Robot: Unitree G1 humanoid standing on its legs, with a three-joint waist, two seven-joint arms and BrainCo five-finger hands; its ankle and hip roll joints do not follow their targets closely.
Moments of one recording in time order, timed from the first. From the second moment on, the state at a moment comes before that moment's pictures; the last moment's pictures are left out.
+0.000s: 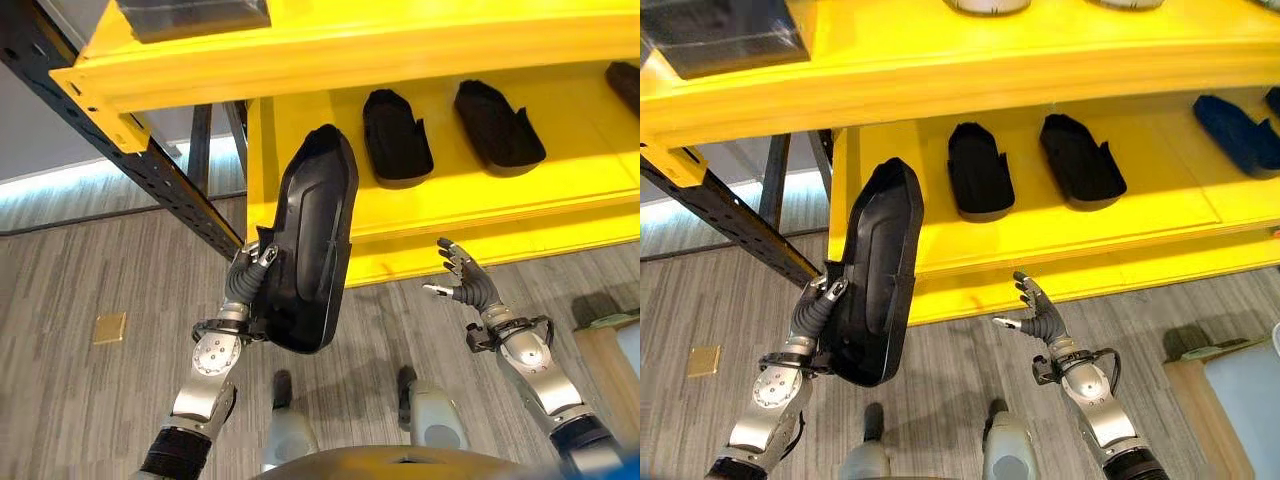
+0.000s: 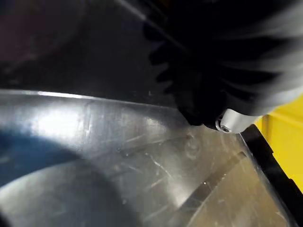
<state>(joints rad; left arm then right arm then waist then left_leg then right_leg) 0.04 0.36 -0.16 0.03 -0.30 -0.22 0.13 0.01 -0.49 0.28 0.14 0.28 -0.17 -0.04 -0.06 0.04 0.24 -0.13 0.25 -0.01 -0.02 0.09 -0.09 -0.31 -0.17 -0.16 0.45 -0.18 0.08</state>
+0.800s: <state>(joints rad) -0.89 0.48 -0.15 0.40 -0.39 -0.29 0.55 -0.03 -0.49 0.36 0.07 0.28 -0.18 -0.07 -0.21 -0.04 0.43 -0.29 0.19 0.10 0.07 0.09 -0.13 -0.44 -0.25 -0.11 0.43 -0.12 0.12</state>
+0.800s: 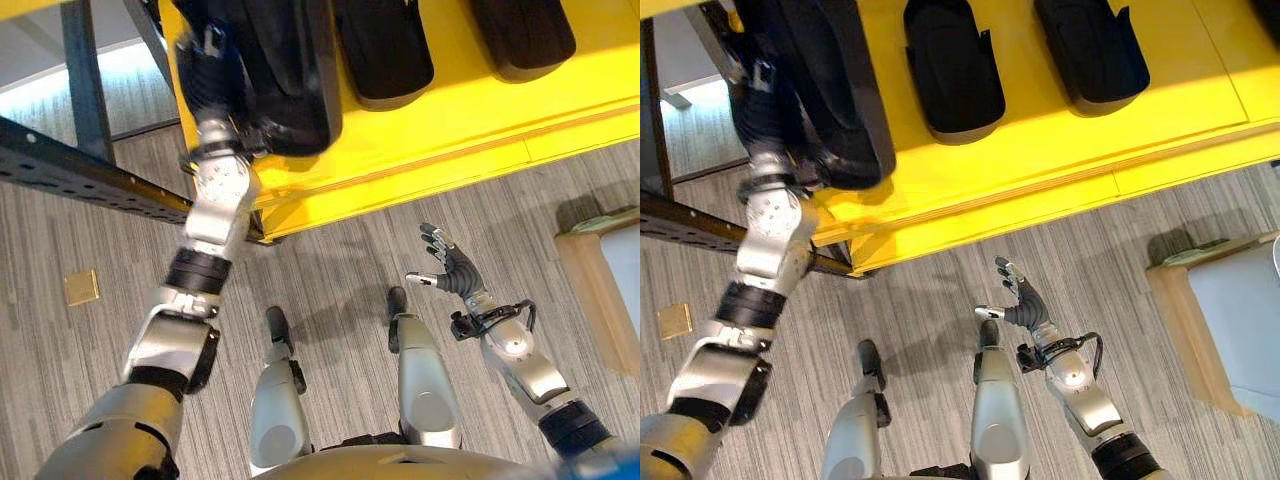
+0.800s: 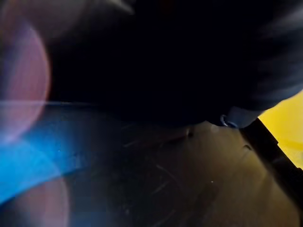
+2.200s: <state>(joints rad) -1.12 0.56 -0.14 1.01 -0.81 -0.20 0.42 0.04 -0.59 0.36 0.01 0.33 -0.17 -0.02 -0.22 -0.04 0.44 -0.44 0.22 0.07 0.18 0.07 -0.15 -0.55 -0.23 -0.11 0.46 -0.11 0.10</state>
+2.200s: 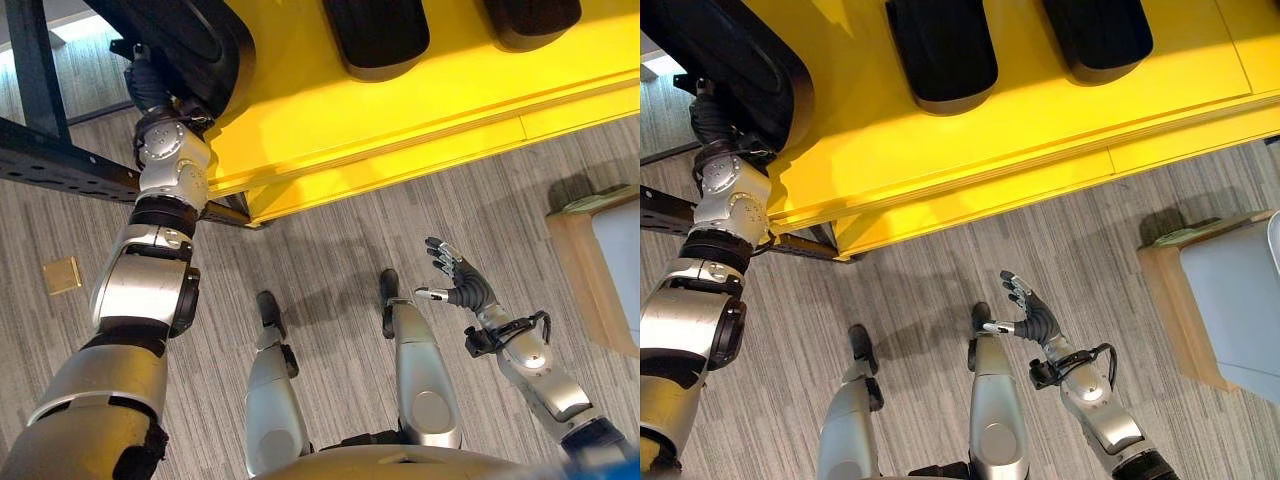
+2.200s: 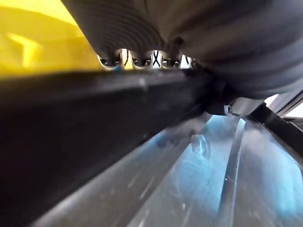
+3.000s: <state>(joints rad) -1.16 0.68 -0.28 1.12 -0.40 -0.06 0.36 0.08 -0.65 0.32 -0.02 0.33 -0.17 0.06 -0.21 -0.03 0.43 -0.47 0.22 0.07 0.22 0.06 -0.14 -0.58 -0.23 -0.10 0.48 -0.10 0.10</state>
